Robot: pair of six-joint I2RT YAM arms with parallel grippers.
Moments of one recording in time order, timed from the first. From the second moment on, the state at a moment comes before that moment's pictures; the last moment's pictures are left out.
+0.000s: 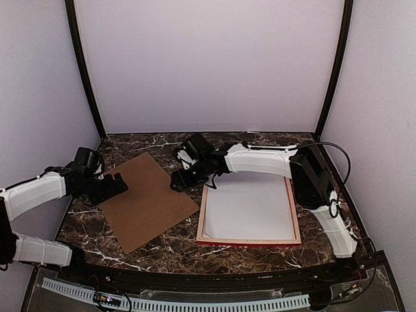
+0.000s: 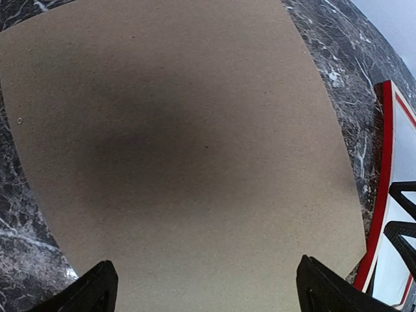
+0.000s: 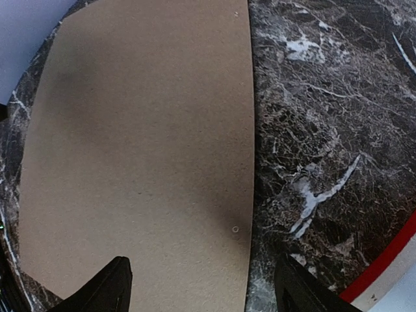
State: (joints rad) left arm -0.20 1.14 0.66 -0.48 0.07 -0.58; right arm 0.94 2.33 1.96 -0.48 -0.16 0.32
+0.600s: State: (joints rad) left arm -0.02 1.23 0.53 -0.42 0.16 -0.59; right arm 0.93 2.47 2.07 -0.55 -0.21 0.33
